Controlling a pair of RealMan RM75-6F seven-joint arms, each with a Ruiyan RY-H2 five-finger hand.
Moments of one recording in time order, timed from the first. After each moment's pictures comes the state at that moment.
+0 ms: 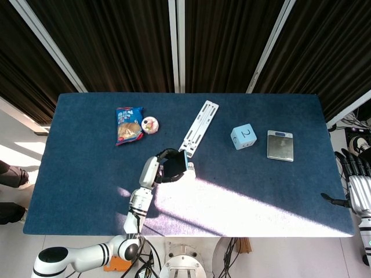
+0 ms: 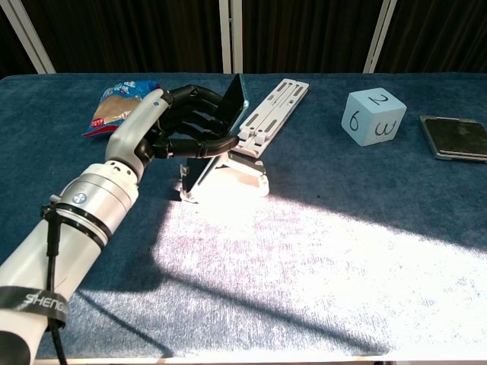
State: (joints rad) left arm -0.58 -2.14 -0.27 -1.08 1.37 1.26 -0.45; right arm 0.11 -1.01 0.09 -1.63 -1.43 1.40 0.13
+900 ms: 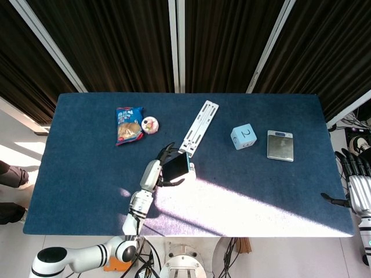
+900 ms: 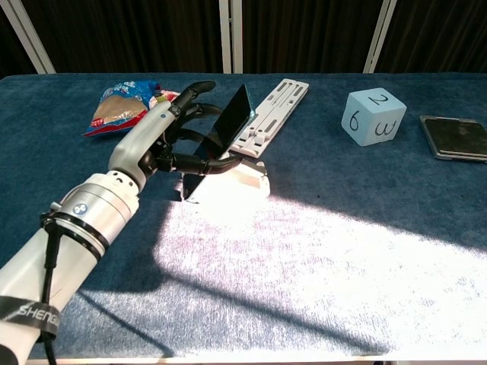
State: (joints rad) left arm -0.58 -2.12 -0.24 -1.08 1.40 1.24 -0.42; right arm 0.11 -1.01 0.09 -1.62 -1.43 1.40 0.14
